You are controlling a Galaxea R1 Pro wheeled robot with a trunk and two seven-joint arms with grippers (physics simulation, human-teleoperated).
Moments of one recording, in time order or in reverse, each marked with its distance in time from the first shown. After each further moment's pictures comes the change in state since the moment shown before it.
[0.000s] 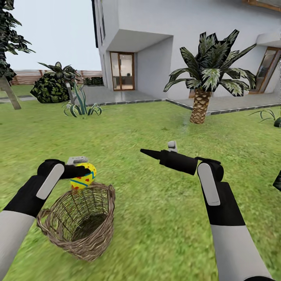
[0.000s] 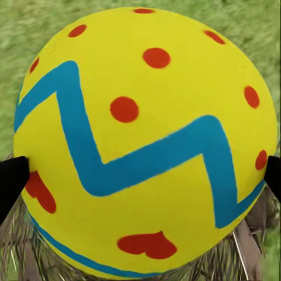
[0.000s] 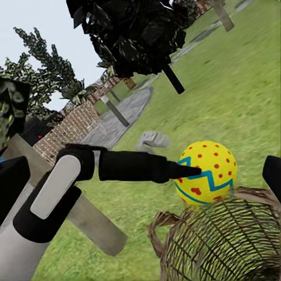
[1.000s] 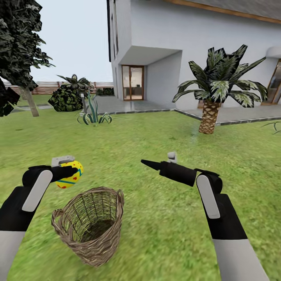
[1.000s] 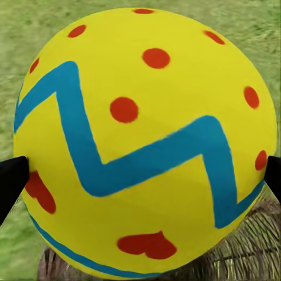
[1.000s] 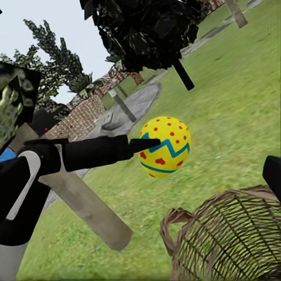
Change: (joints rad) left arm 0.133 0.000 0.152 -0.204 -0.012 -0.057 0.184; right arm 0.100 -0.011 0.012 0.002 0.013 -0.068 0.005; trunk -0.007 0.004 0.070
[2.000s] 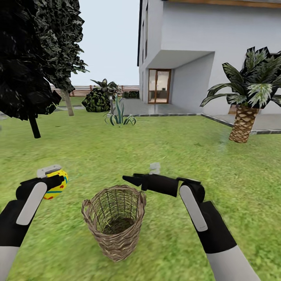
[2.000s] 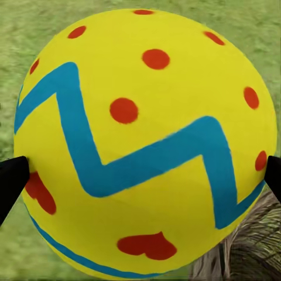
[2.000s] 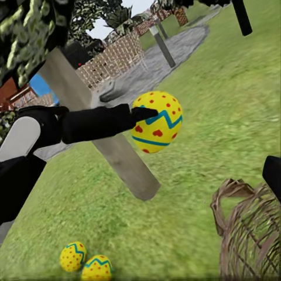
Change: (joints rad) left arm 0.114 -0.006 0.090 0.014 0.000 -0.173 0.155; right arm 0.050 0.008 0.225 0.000 -0.001 -0.099 -0.091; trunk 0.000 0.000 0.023
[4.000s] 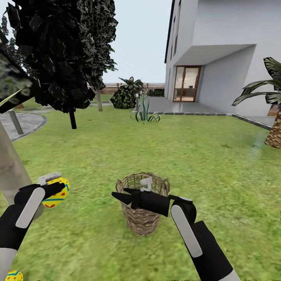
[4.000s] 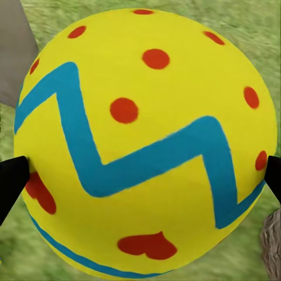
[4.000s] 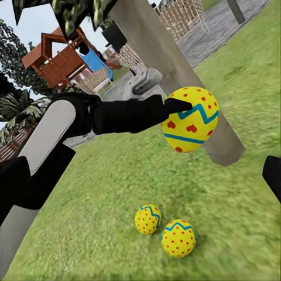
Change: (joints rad) left arm 0.020 0.009 0.032 0.111 -0.004 -0.004 -0.122; right arm 0.149 0.049 0.071 -0.017 -0.013 -0.095 -0.020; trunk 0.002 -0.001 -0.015
